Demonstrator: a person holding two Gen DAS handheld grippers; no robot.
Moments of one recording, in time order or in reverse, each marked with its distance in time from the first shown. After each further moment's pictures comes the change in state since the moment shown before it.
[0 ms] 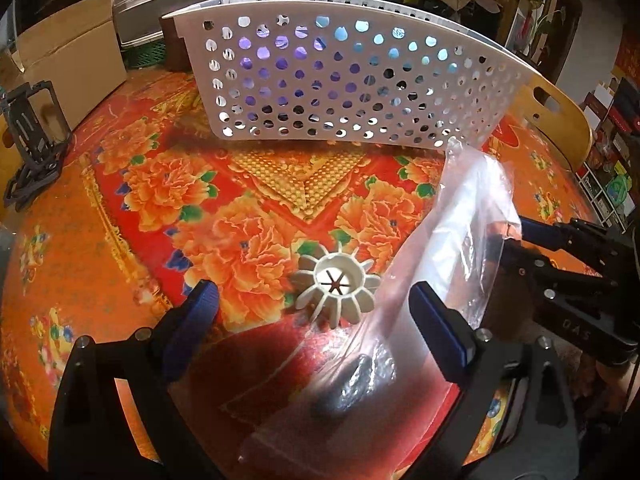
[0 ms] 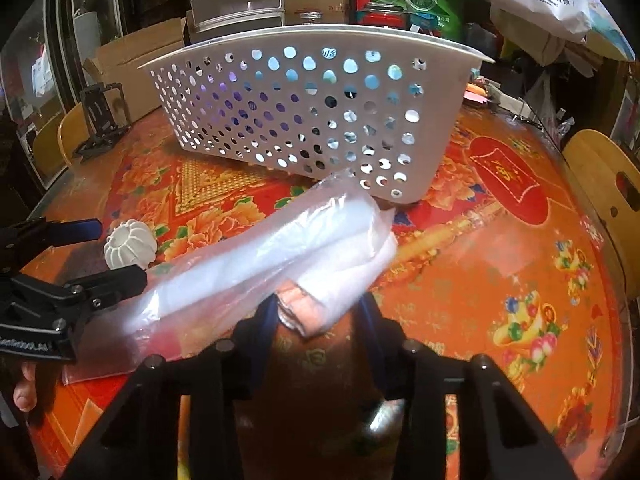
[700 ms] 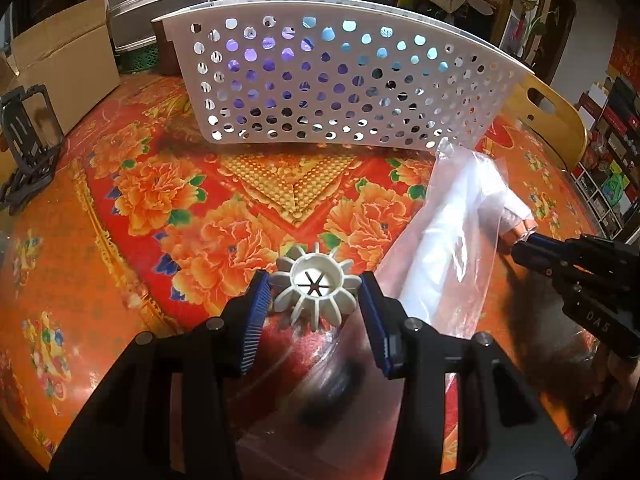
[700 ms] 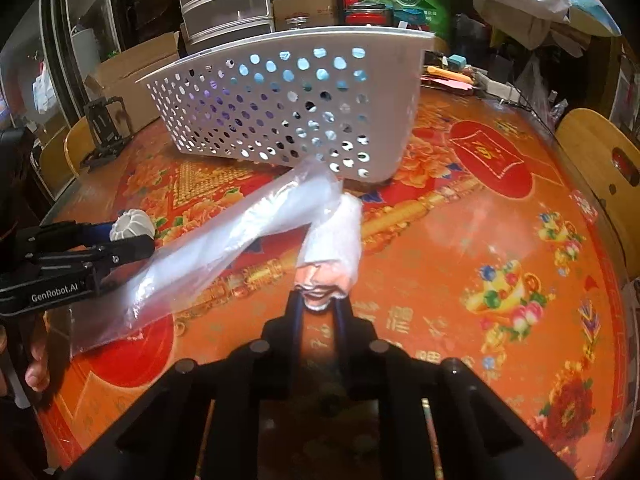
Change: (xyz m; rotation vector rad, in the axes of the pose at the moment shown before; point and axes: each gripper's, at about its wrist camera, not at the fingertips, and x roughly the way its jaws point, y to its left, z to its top) left arm 0.002 -0.004 -0.002 0.012 -0.022 -0.021; right arm -0.018 -0.025 -0.020 0.046 -0.012 0.026
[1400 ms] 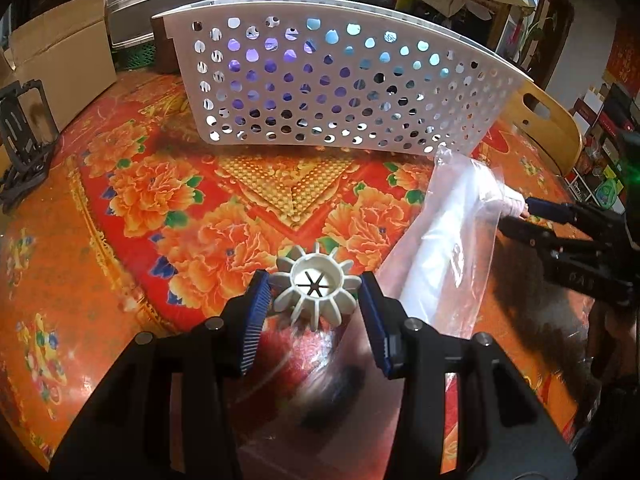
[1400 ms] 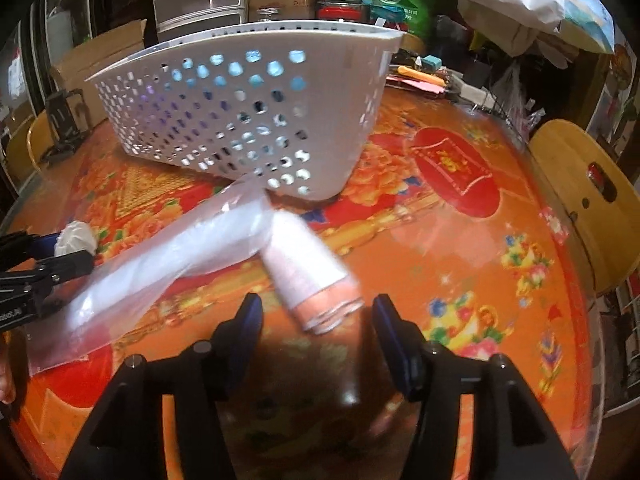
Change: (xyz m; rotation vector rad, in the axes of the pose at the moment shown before) left arm 0.001 0.003 0.001 -0.015 -0.004 -0.029; right arm 0.017 -0.021 0.027 -0.030 0.039 -0.146
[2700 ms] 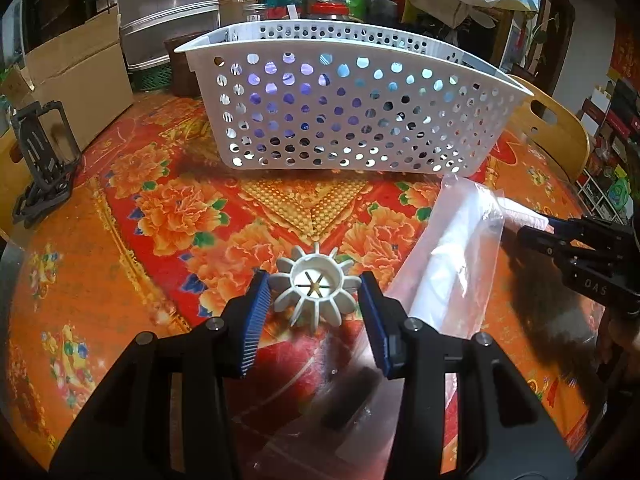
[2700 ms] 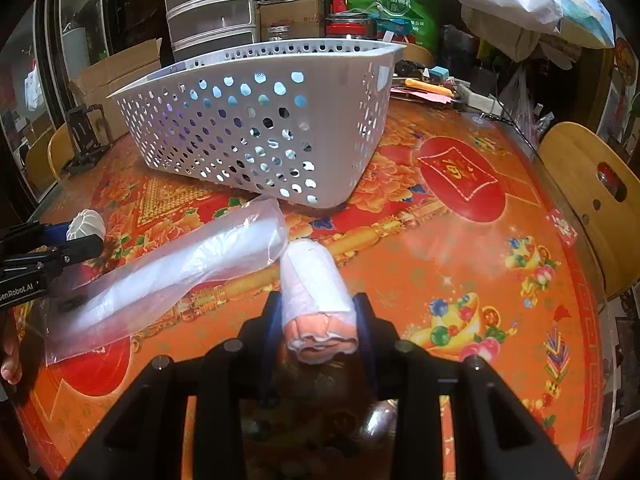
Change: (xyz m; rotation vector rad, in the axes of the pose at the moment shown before) left arm -0.017 0.002 -0.001 0.020 -0.062 0.063; right arm -0.013 -0.008 -0.011 0.016 -0.067 0.090
